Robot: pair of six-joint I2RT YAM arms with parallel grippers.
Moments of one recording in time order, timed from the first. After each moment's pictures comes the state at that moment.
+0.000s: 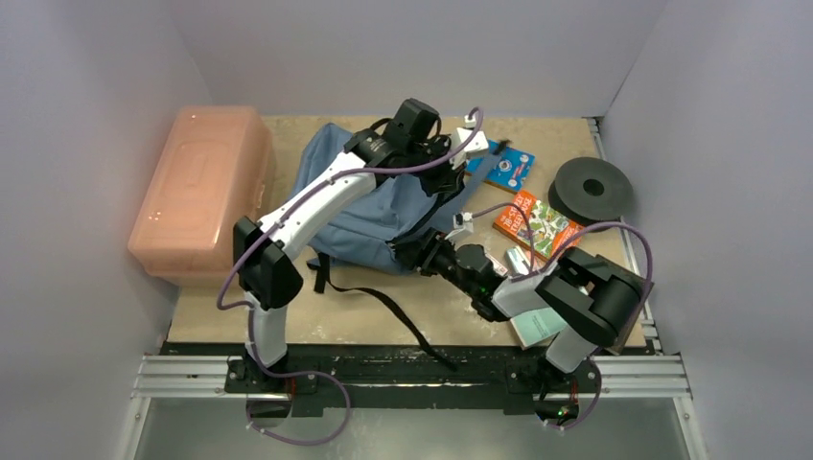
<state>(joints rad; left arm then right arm) -0.73 1.97 2.06 -0.80 0.46 0.42 0.85 1.66 0.44 1.10 0.05 1.04</state>
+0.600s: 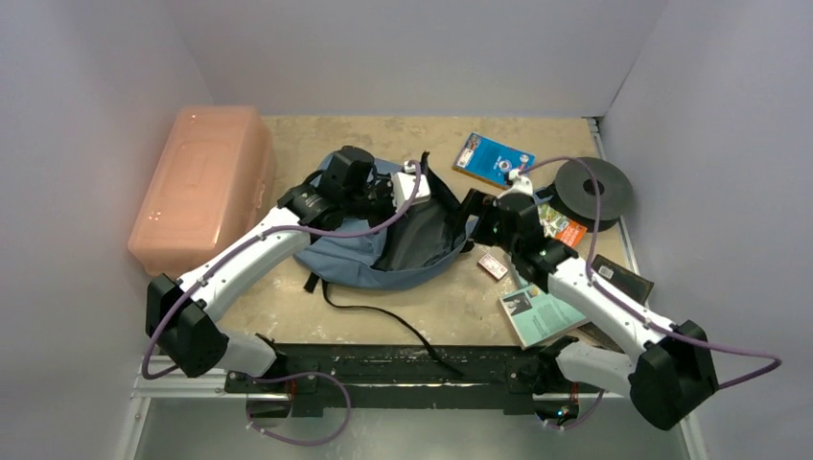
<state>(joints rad) -0.66 1.42 1.29 -0.51 0.41 0.53 0.57 1.06 0.65 -0.06 0.09 0.72</state>
